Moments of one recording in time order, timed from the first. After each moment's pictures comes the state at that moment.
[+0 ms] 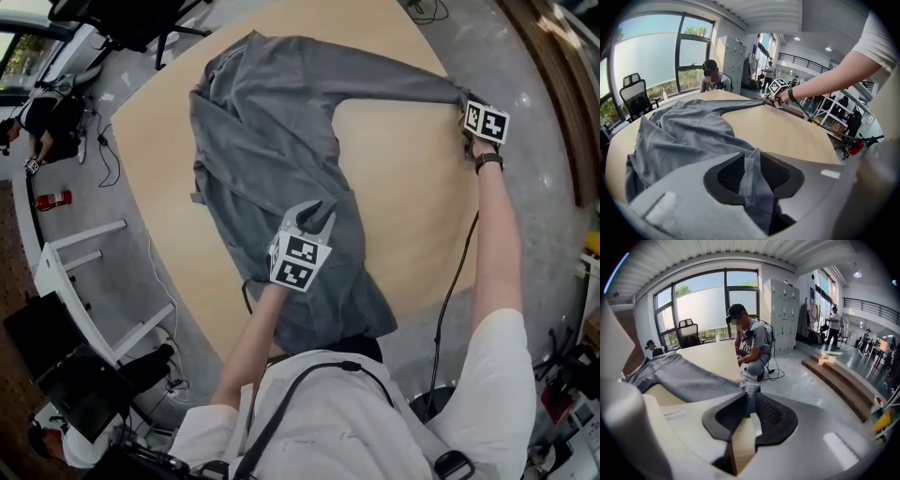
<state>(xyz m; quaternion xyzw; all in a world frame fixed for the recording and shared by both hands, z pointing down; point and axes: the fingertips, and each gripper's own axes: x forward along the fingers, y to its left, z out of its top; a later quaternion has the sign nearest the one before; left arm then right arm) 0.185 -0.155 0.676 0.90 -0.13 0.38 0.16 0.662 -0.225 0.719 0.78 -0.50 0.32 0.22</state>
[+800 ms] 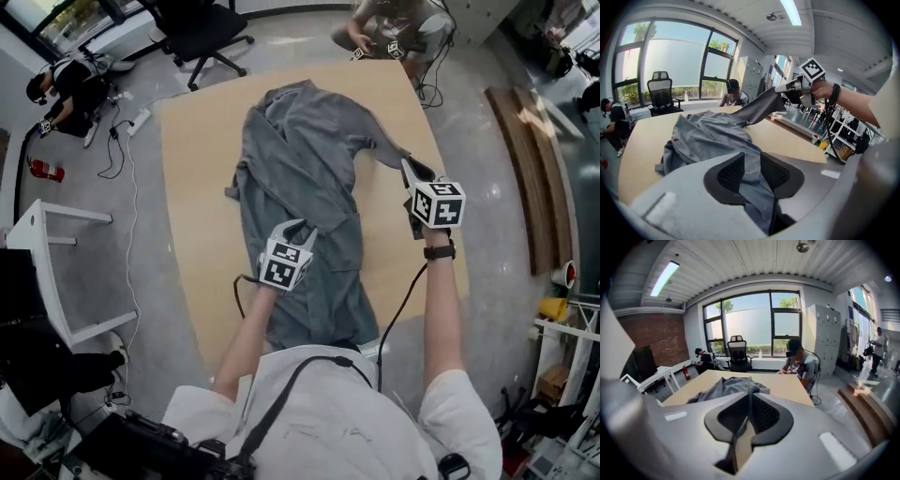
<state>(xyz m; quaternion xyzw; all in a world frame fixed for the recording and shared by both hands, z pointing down) 0.095 -0.171 0.606 0.91 -0.22 0.29 0.22 0.344 -0.238 0.497 0.66 -0.69 0.23 0.21</state>
